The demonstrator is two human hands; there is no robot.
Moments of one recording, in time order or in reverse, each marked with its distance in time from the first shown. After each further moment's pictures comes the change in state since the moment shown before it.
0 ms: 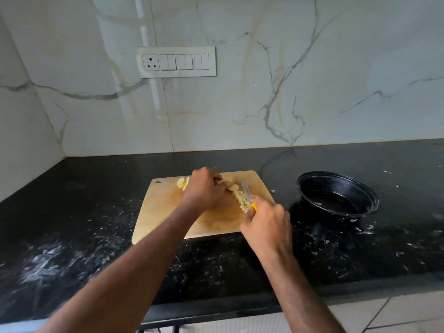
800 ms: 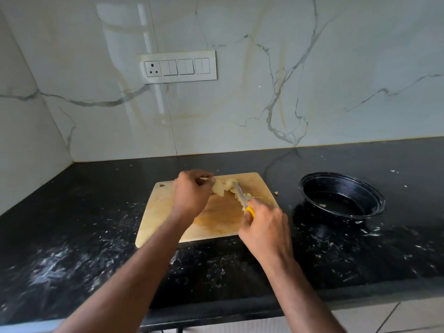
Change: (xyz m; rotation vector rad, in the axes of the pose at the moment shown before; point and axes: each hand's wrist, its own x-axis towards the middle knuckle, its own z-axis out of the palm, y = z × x) left_hand -0.028 0.003 -0.028 -0.383 0.187 -0.061; right_hand 0.001 0.006 0.004 0.055 0.001 -0.114
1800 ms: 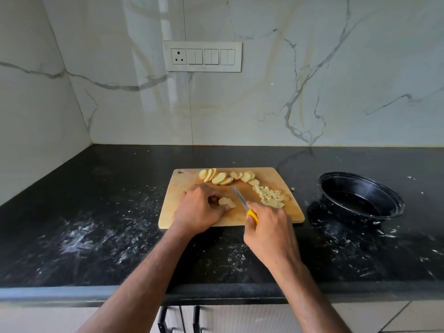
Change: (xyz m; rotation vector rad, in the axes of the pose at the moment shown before) left_hand -0.033 -0.054 -0.034 0.452 -0.229 0.190; right_hand -0.023 -0.024 0.006 0.038 -0.123 -0.131
